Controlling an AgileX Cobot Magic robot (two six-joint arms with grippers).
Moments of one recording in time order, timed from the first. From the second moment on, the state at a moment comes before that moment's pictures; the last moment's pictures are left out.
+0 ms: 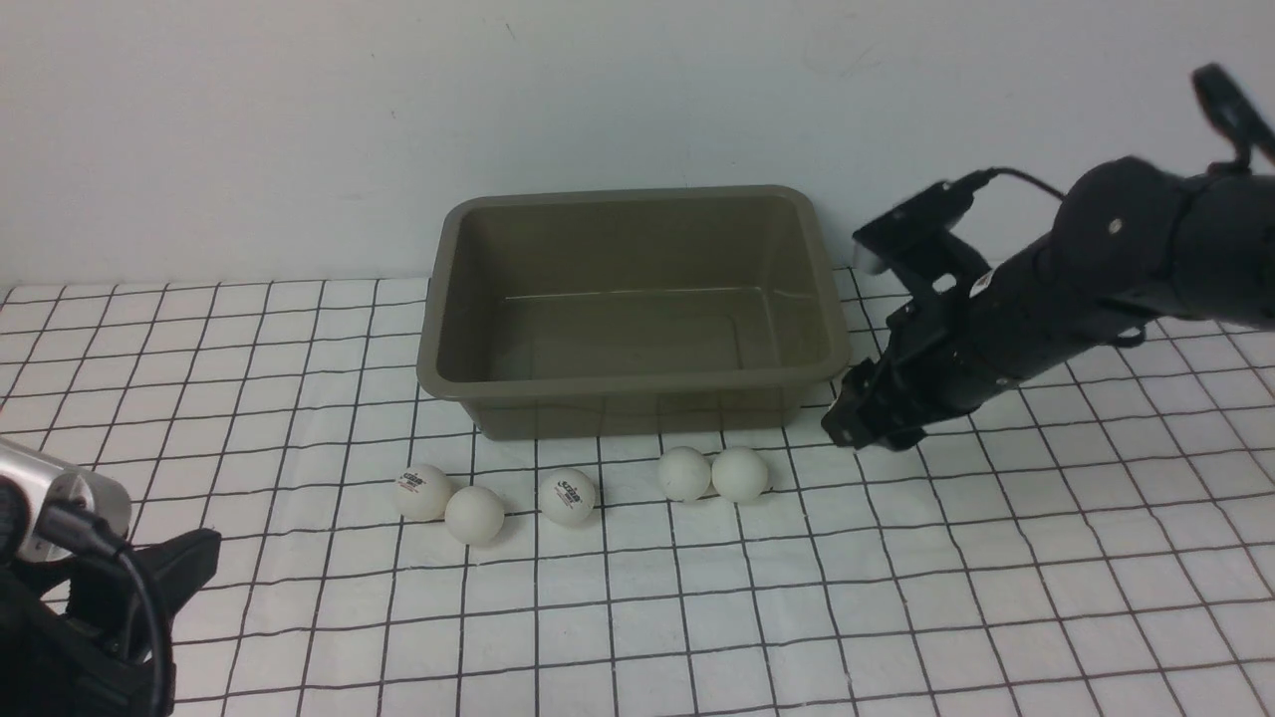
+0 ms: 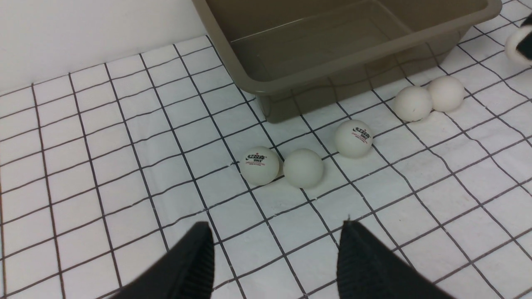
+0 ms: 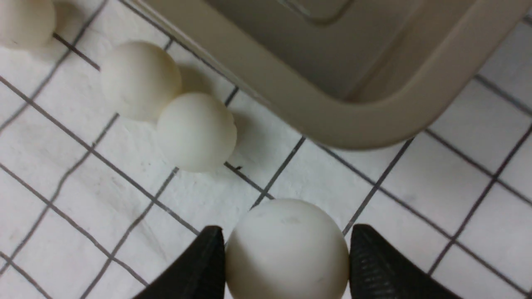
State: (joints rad) right arm 0.31 1.82 -1.24 0.44 0.70 -0.71; left arm 0.06 0.61 -0.49 -0.62 0.60 0.73
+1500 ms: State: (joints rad) right arm 0.31 1.89 -1.96 0.39 1.05 -0.74; left arm 0.06 0.61 -0.49 -0.62 0.60 0.74
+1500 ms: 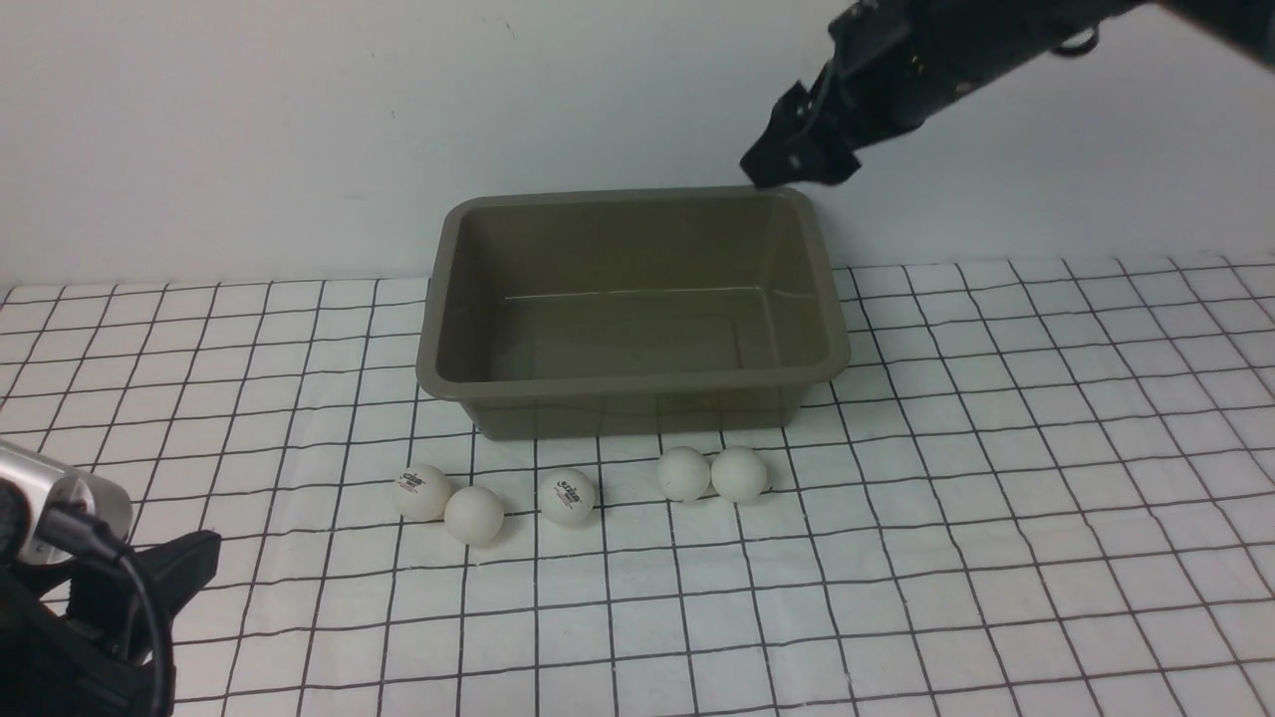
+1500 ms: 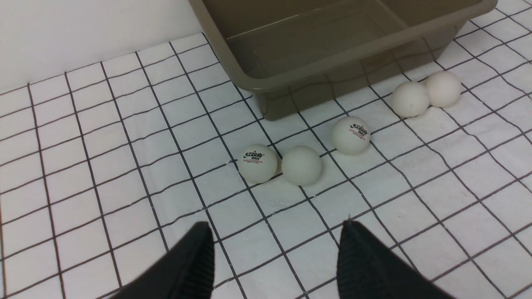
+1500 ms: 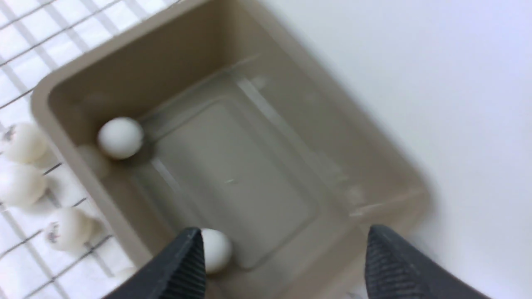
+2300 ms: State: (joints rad) right arm 0.31 1.49 -1.85 0.26 1.27 -0.47; left arm 0.06 0.61 -0.49 -0.62 0.60 0.74
